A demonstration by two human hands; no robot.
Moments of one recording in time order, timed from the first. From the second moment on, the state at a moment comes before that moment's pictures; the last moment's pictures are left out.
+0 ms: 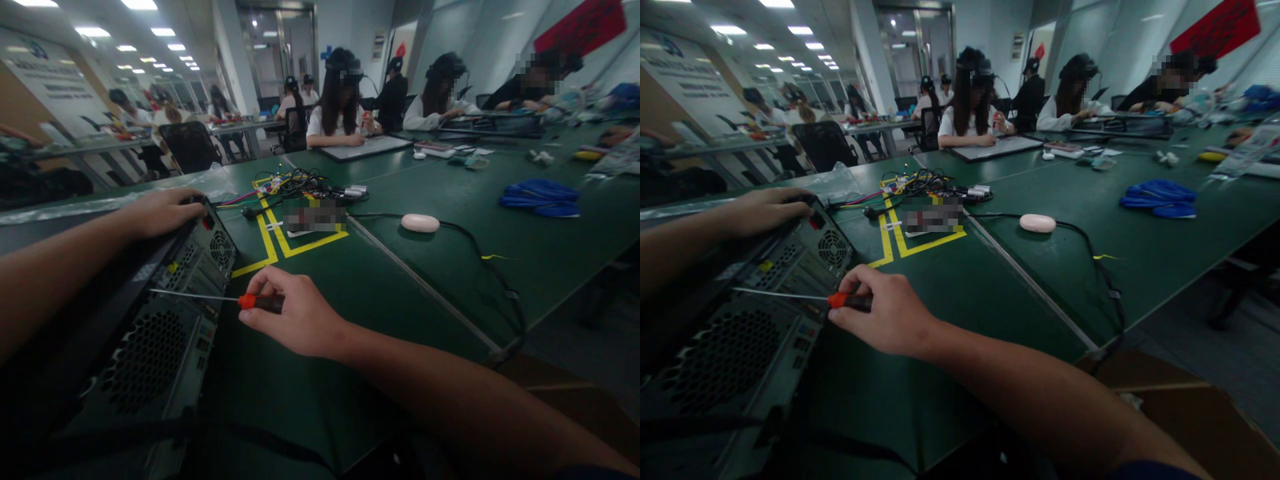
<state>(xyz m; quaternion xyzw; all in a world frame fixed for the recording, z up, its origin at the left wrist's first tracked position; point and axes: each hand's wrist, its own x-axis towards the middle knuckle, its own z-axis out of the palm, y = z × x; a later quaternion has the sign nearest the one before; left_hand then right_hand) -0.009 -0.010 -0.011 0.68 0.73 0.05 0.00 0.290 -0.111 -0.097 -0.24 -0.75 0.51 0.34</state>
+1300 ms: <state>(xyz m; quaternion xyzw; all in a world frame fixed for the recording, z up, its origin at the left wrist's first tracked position) -0.012 -0.009 -0.012 0.68 0.73 0.05 0.00 0.289 -0.113 -0.095 -0.26 -0.76 0.50 0.33</state>
